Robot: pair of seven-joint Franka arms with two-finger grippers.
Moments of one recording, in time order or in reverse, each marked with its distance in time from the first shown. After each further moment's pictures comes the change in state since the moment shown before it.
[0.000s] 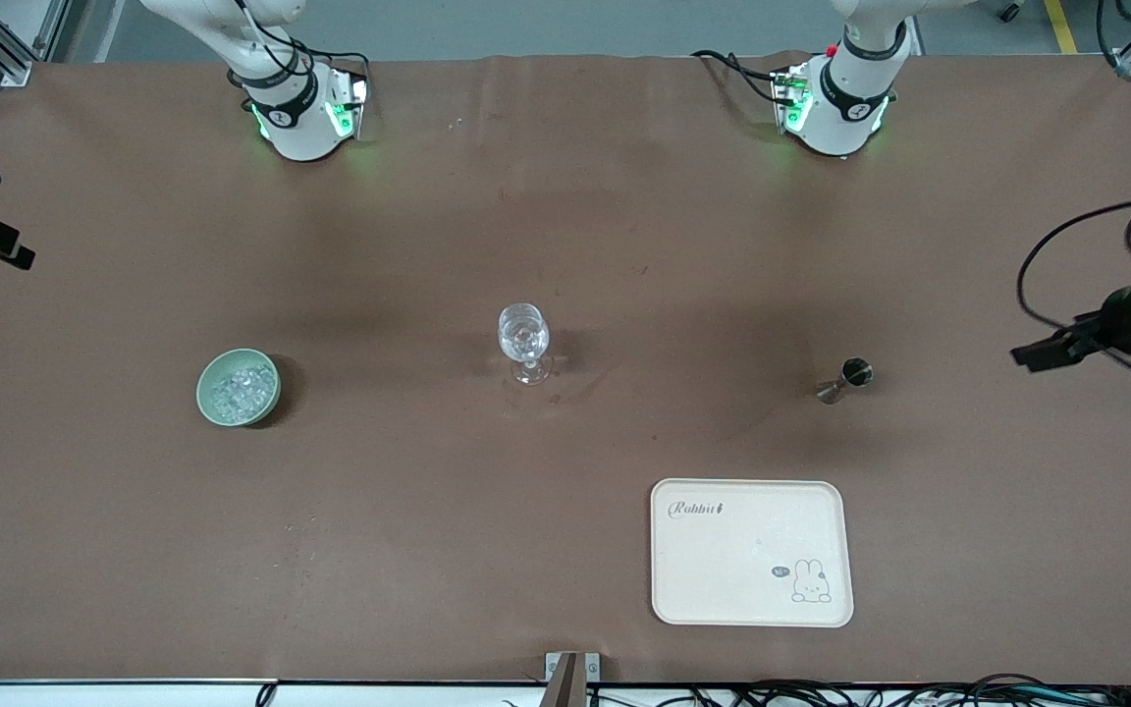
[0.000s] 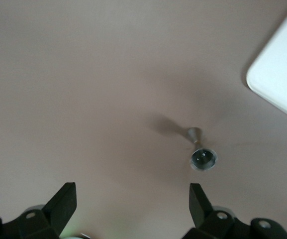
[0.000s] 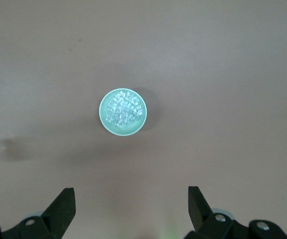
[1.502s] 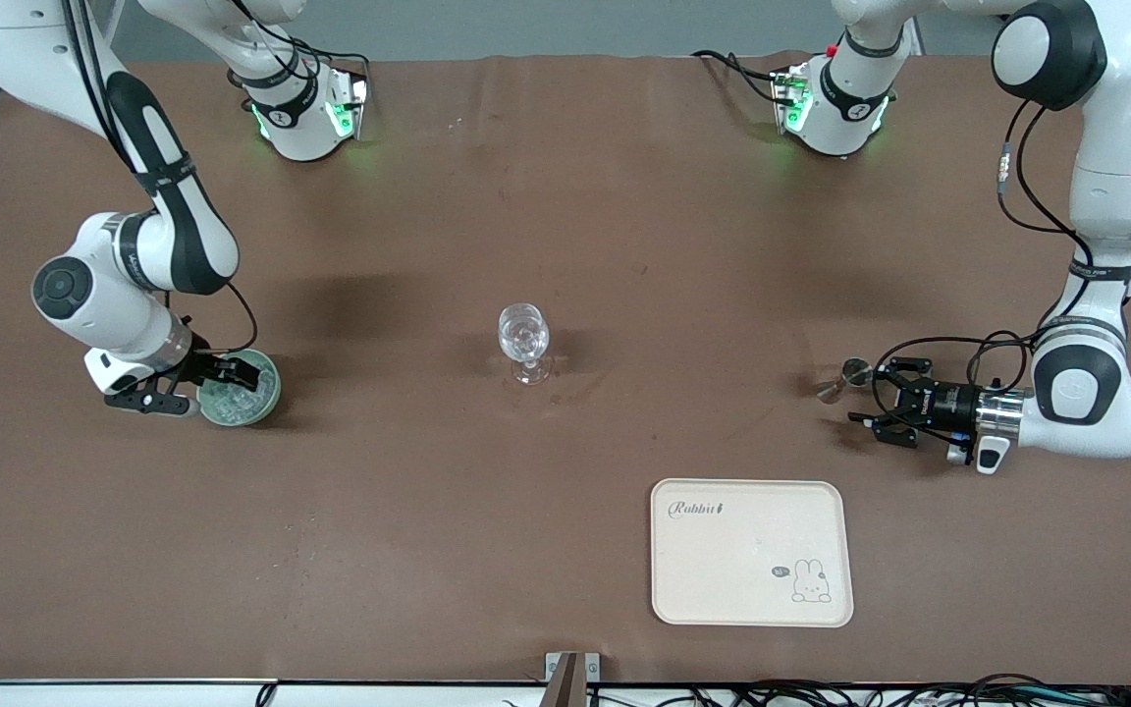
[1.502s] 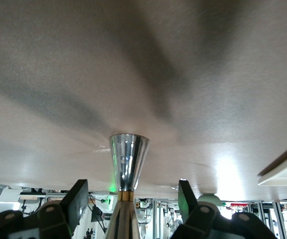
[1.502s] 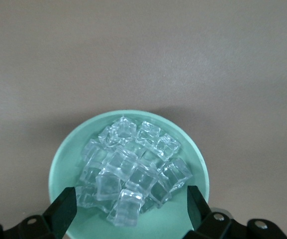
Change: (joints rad) left arm 0.130 0.516 -0.007 -0.042 -0.682 0.076 -0.122; right arm 0.062 0.305 0.034 -0.653 0.000 1.031 0.067
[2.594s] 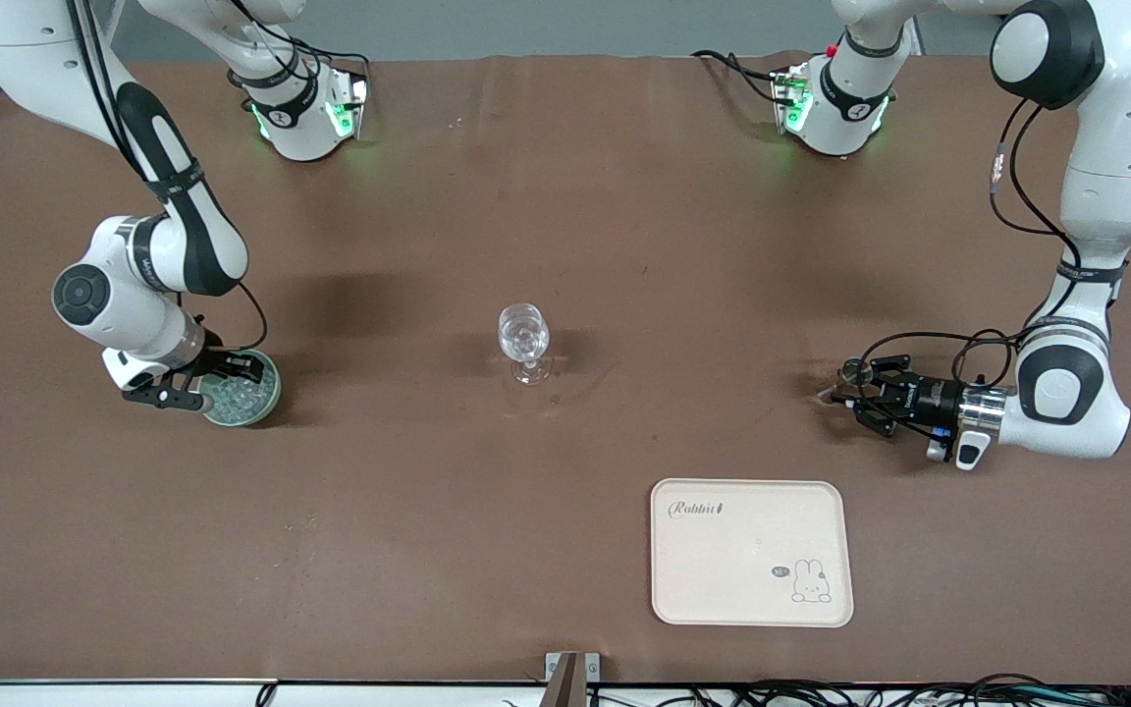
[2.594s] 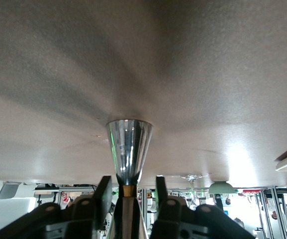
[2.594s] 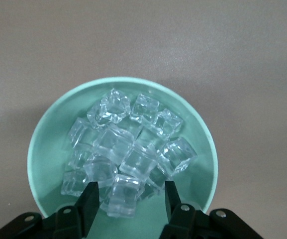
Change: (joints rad) left arm 0.001 0.000 -0.030 -0.020 0.000 -0.018 0.055; right arm 0.000 0.010 0.002 -0.024 0.000 -0.029 0.026
